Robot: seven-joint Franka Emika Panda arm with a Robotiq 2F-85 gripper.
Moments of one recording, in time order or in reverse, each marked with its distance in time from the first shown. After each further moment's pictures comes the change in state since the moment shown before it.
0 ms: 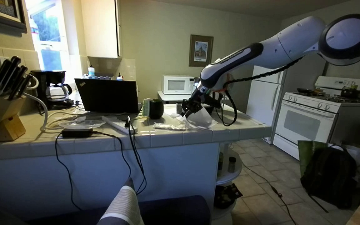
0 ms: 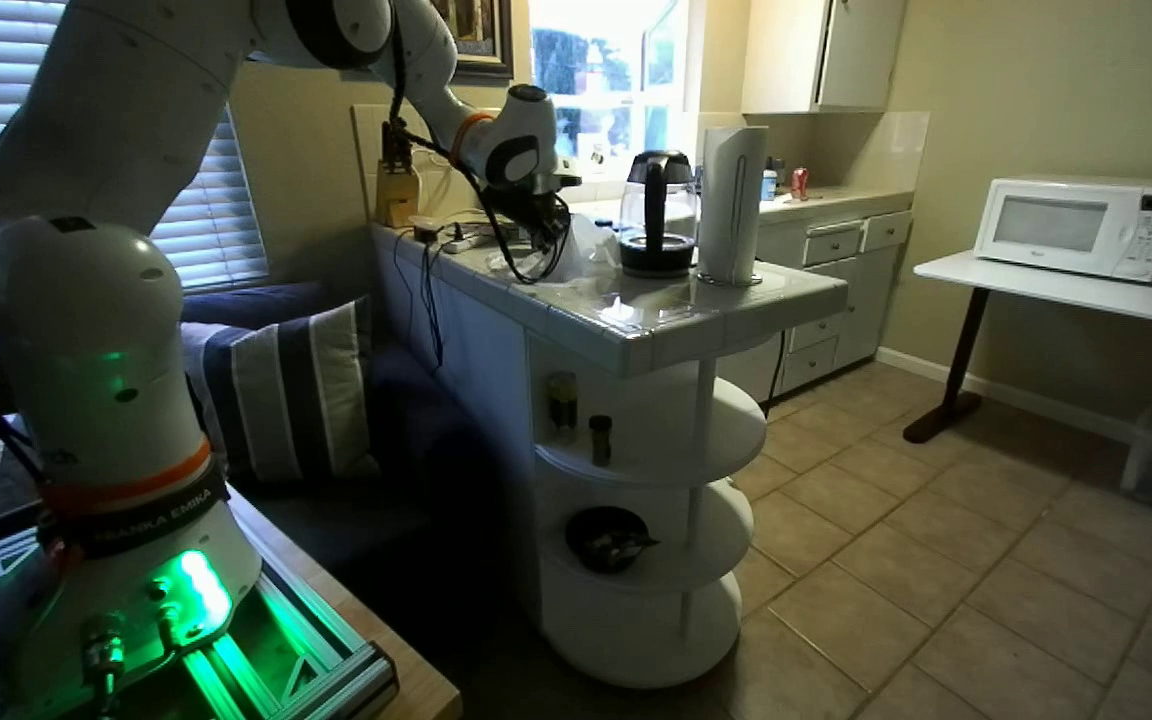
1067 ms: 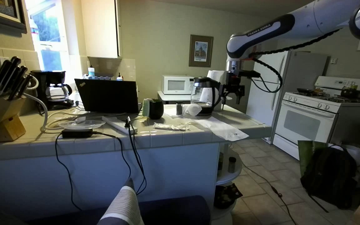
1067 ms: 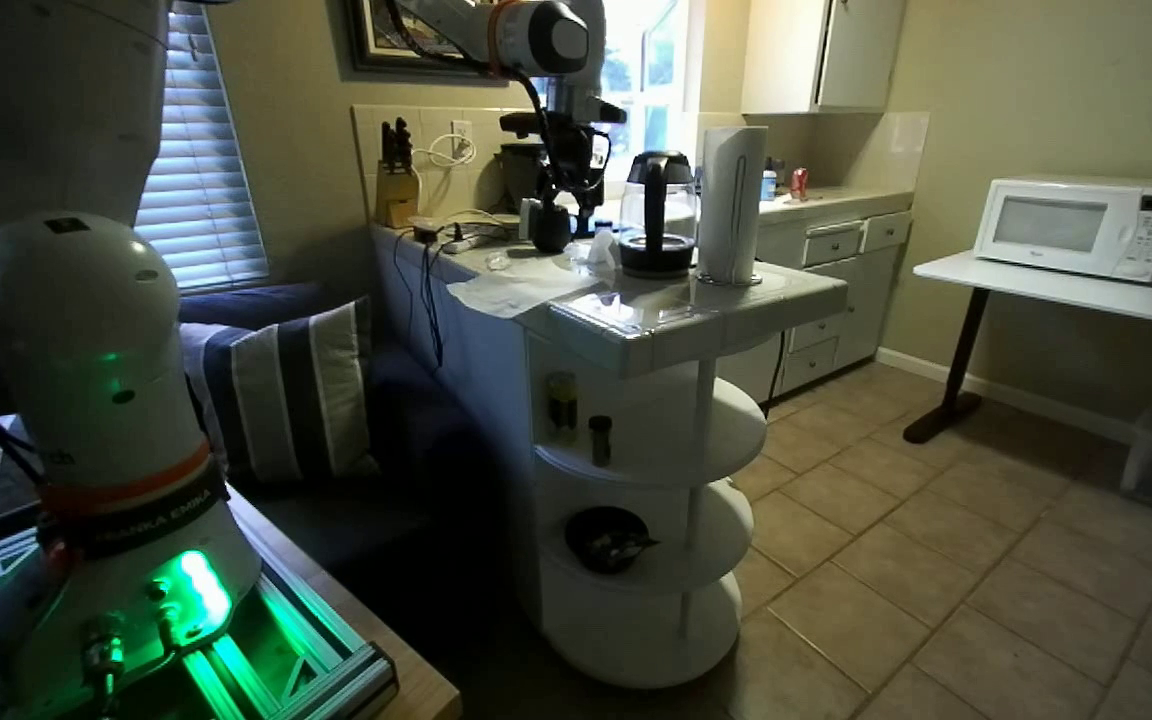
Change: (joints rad) arm -0.028 -0.251 -0.233 0.040 -0.277 -0.843 0.210
